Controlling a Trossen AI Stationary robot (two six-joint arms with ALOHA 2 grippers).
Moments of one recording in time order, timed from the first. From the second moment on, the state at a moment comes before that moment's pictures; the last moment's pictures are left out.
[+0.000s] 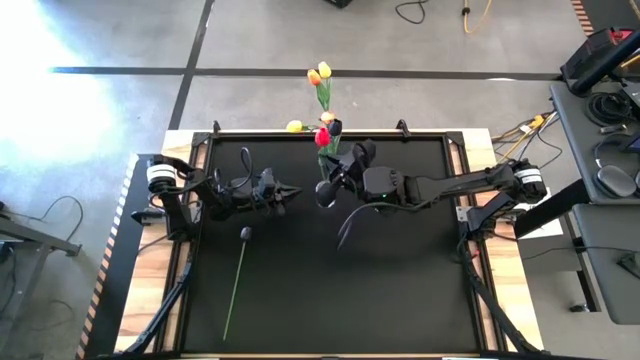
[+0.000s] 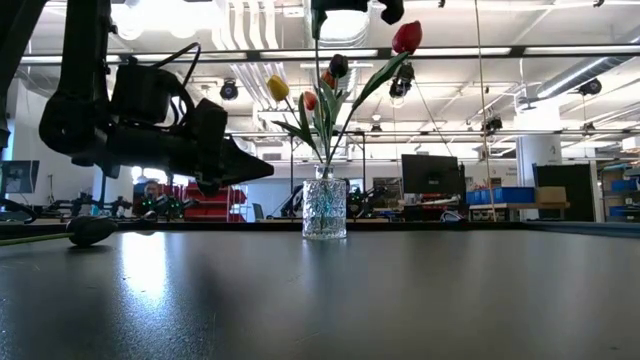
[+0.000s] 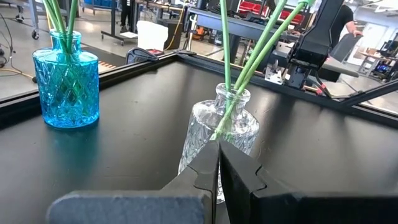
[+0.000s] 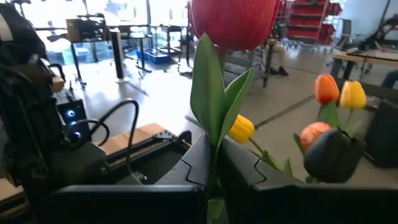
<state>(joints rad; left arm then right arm) 0.28 1.80 0.25 1.47 -0.02 -0.22 0.06 1.60 1.31 0.19 0.78 0.07</state>
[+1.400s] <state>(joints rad) 0.28 1.82 0.25 1.47 -0.02 -0.22 0.05 1.63 1.30 0.08 0.79 0.01</state>
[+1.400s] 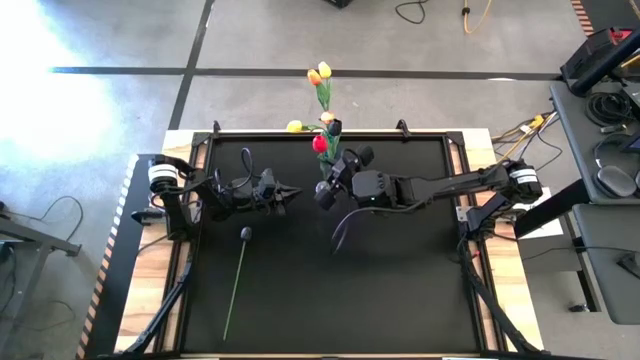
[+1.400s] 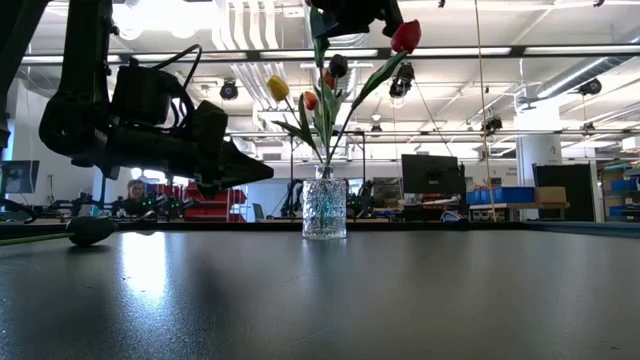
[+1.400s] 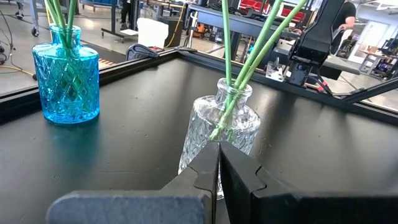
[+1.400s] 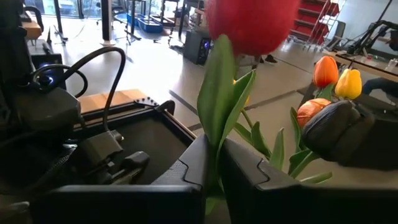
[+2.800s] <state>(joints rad) 0.28 1.82 0.25 1.46 -0.02 -0.22 0.05 1.59 1.34 -0.13 0.86 0.09</state>
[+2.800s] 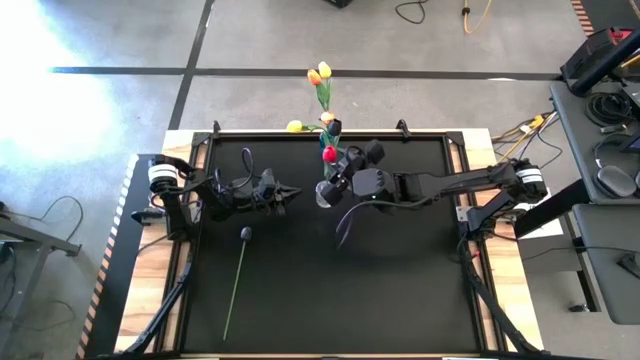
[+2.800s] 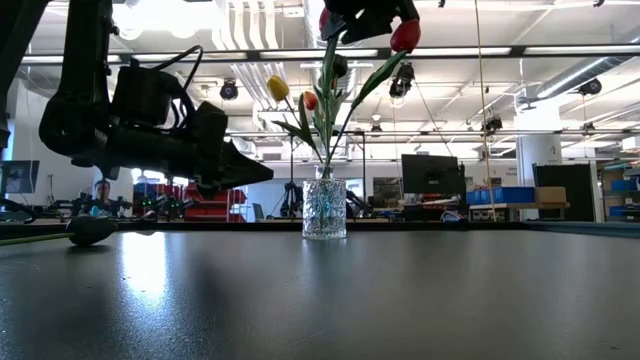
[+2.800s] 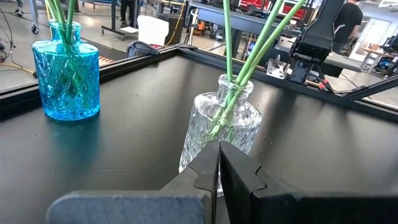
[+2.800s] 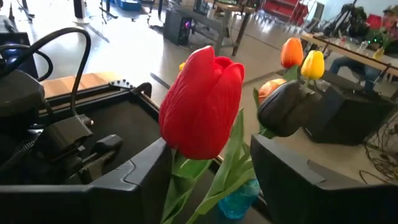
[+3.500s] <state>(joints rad) 0.28 1.82 0.25 1.46 -0.02 -0.22 0.05 1.59 1.51 -0.52 0.82 0.12</state>
